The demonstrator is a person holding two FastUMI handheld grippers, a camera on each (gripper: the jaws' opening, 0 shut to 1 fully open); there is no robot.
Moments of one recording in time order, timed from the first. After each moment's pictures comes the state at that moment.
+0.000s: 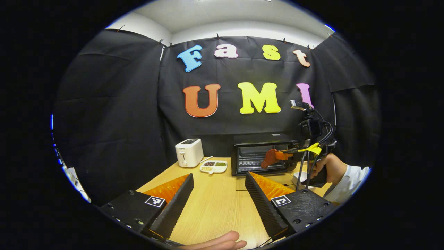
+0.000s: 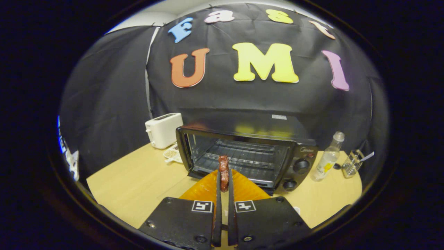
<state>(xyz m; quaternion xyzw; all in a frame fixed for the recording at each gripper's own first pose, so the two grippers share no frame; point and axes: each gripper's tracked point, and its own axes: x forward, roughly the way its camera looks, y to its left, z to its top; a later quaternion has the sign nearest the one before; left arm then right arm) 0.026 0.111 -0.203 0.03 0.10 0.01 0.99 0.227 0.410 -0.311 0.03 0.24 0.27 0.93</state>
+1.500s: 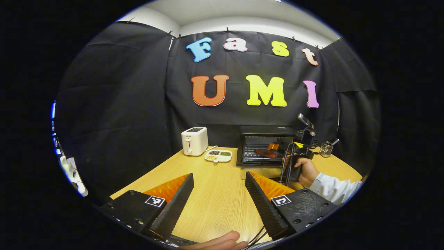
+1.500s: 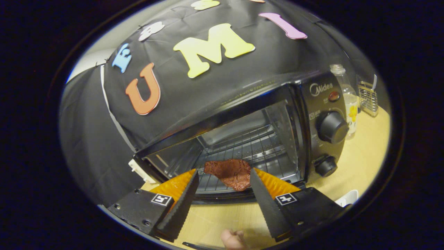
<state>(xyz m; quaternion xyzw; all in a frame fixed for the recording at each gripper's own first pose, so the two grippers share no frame) 0.011 0.134 -0.238 0.00 0.13 0.03 0.99 0.301 0.416 -0.373 0.21 0.26 0.20 0.92</state>
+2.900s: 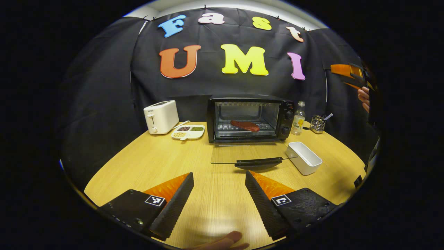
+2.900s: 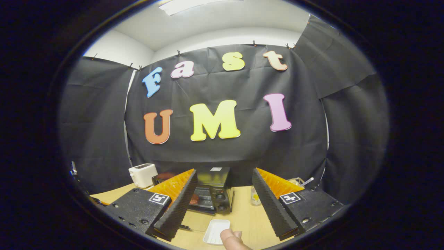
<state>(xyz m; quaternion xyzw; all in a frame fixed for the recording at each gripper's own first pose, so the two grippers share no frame) 0.085 0.037 -0.355 0.01 0.24 -0.07 0.97 0.175 0.170 -0.133 0.06 0.03 0.15 0.99</state>
